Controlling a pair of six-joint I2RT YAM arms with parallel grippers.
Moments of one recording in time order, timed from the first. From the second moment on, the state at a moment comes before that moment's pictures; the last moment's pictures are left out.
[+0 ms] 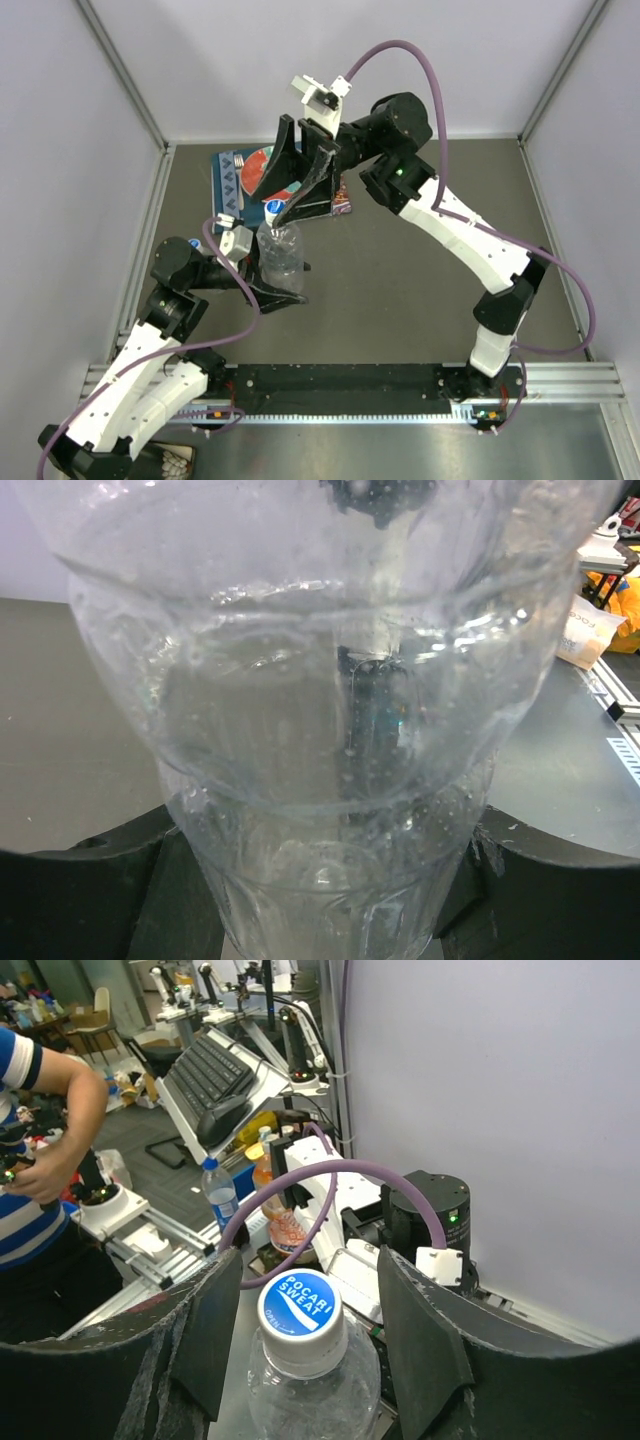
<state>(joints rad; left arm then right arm) -0.47 0.67 0.72 0.15 1.12 -0.29 0.88 1.78 2.06 0.43 -1.30 0.78</state>
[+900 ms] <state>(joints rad) -0.47 0.65 0.72 0.07 0.97 -0.21 0.88 1.74 1.99 0.24 -1.22 0.59</state>
